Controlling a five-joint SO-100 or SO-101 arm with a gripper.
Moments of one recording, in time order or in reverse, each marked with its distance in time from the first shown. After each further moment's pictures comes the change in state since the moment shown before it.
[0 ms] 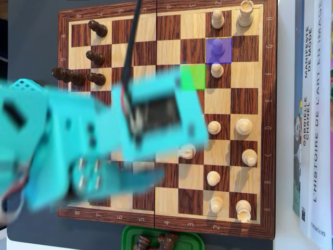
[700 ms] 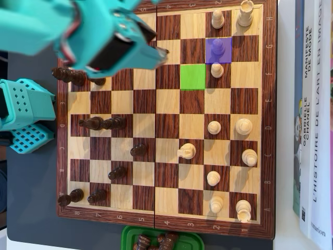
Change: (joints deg) arm -21.9 -14.4 -4.0 0.0 16.0
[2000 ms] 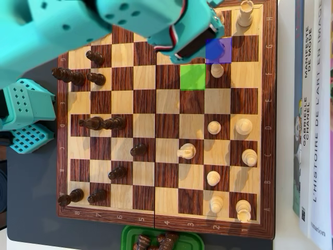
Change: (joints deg) arm 0.3 -29.6 -27.2 0.0 0.2
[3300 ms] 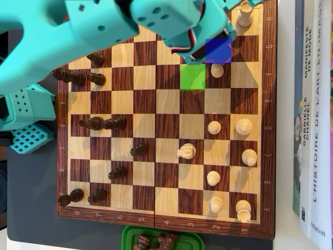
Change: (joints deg) arm 0.0 -6.7 -4.4 0.0 0.0
